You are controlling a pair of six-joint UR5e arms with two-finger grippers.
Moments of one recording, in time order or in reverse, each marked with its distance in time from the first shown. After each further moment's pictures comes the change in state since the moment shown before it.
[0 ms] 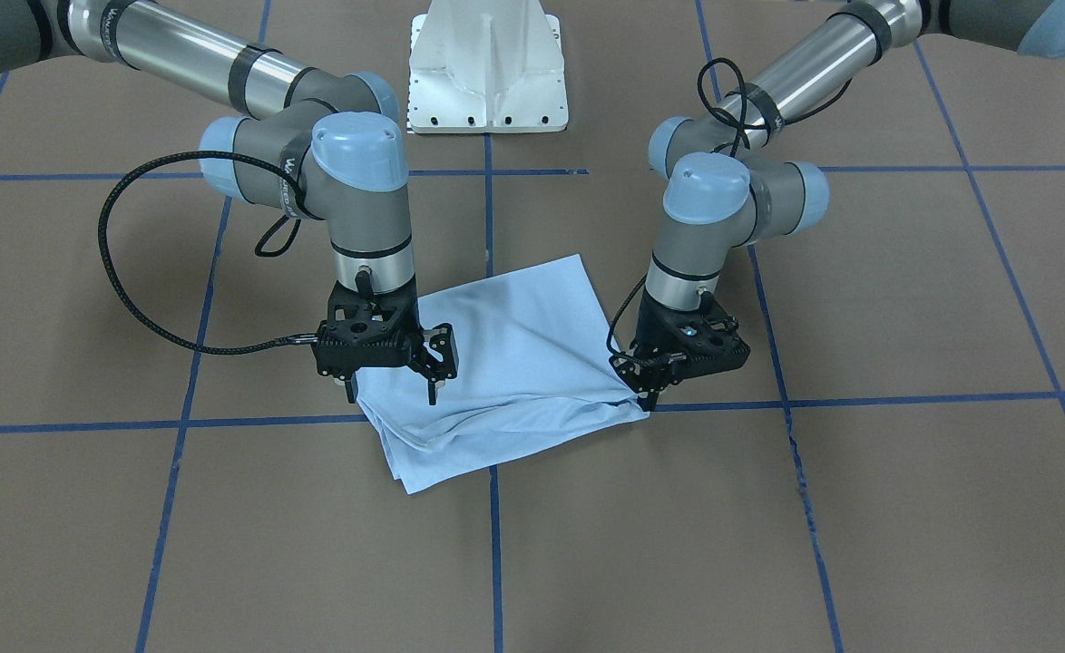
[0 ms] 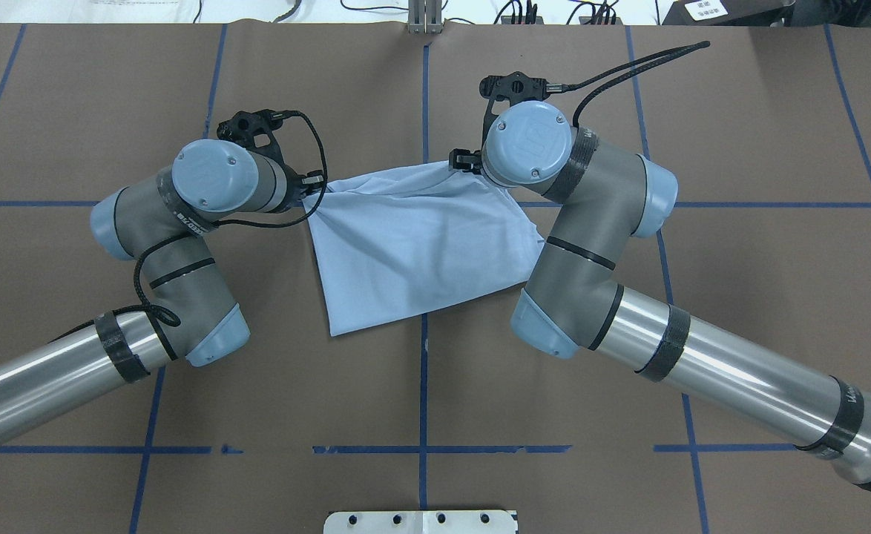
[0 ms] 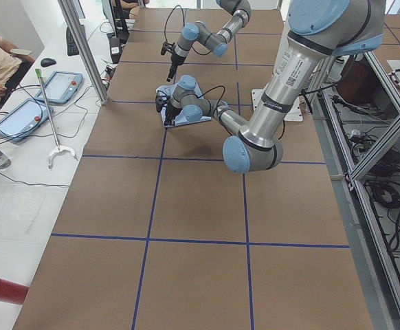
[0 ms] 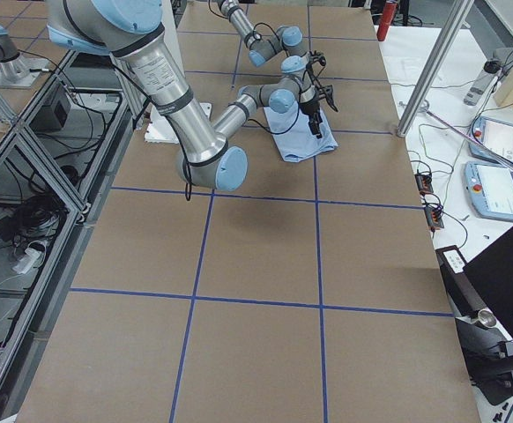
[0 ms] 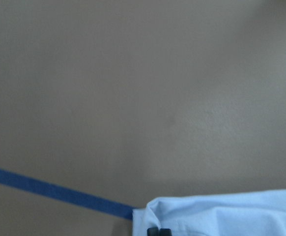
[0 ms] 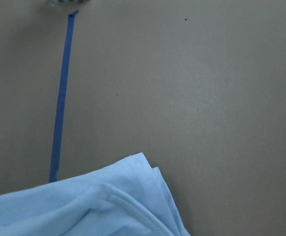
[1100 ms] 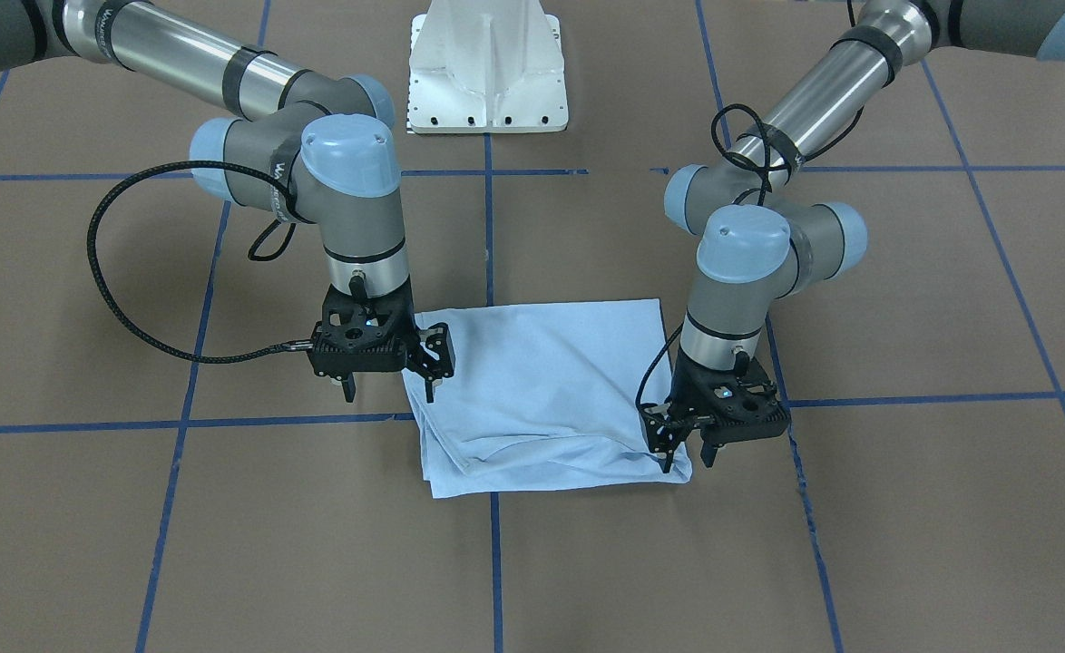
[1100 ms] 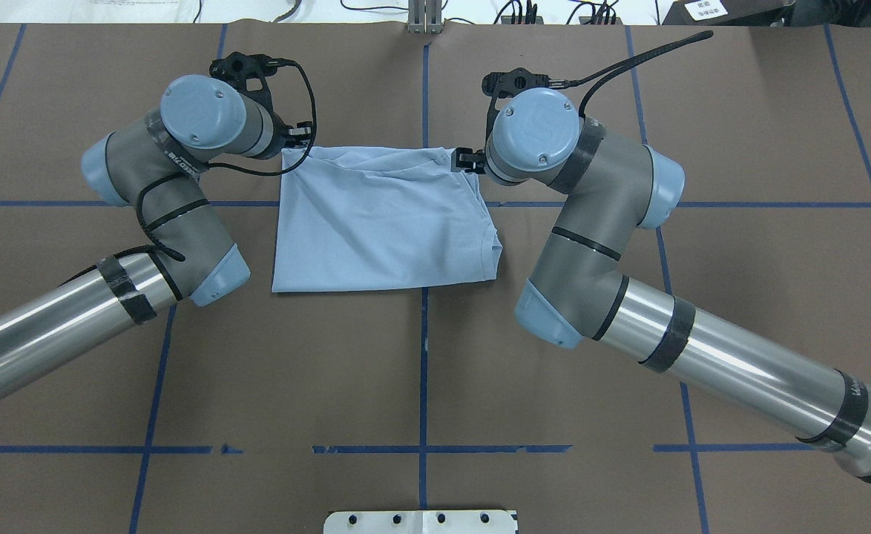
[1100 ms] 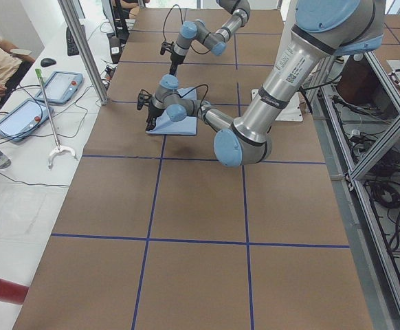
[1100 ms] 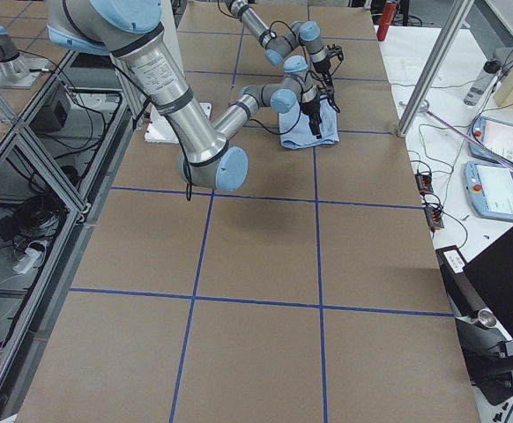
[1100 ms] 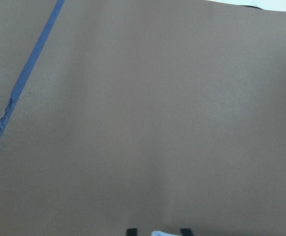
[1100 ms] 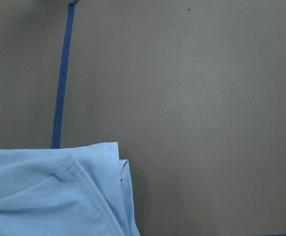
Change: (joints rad) left arm -0.095 -0.062 0.068 -0.018 -0.052 0.225; right arm 0.035 0.000 0.001 -0.010 0.100 -0.043
